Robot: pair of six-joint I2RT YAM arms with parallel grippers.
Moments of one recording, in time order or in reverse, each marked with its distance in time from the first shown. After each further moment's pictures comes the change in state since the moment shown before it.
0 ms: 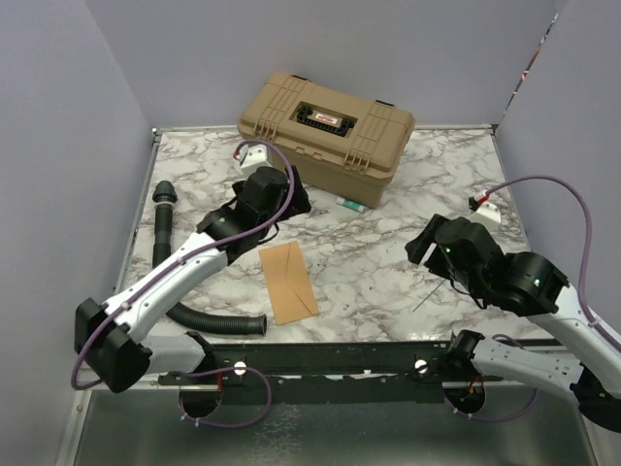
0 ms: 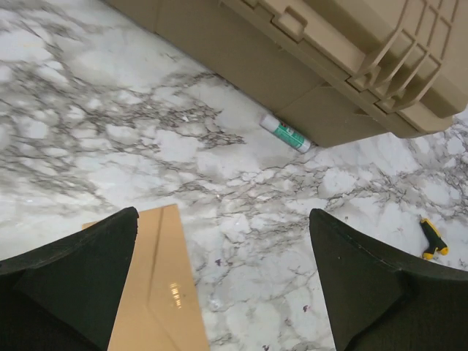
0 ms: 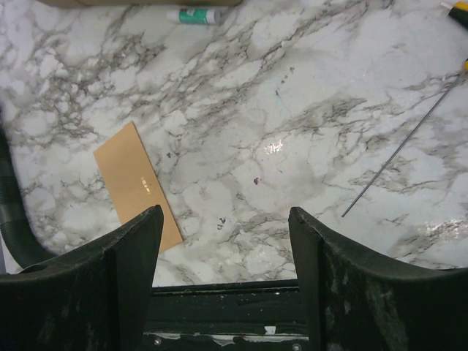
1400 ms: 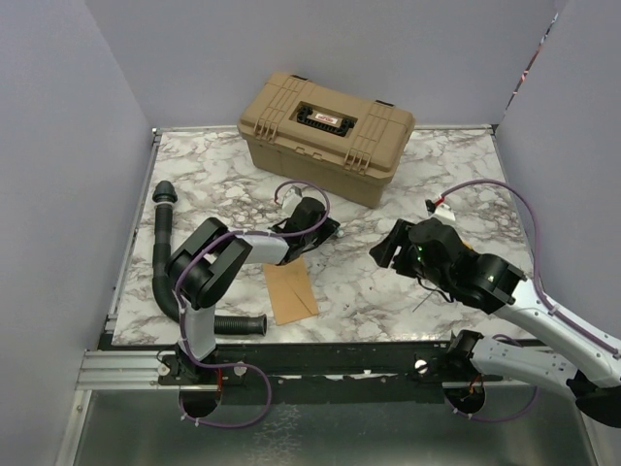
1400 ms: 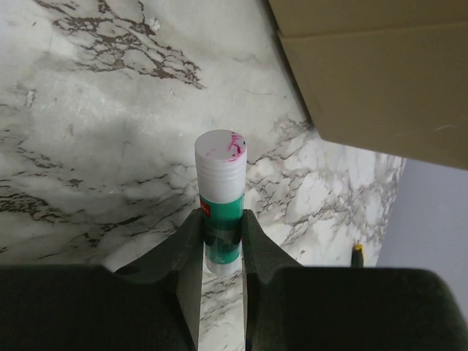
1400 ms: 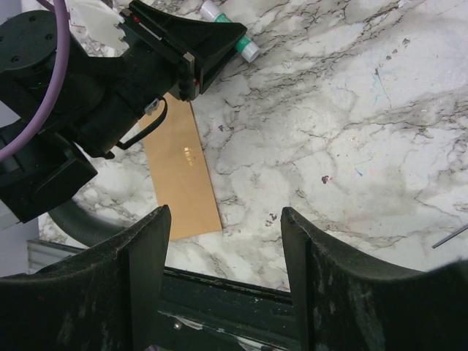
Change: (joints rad) left arm -0.002 0.596 -0.185 0.735 0.246 -0.521; right arm 0.000 0.059 -0.180 0.358 -0.187 -0.084
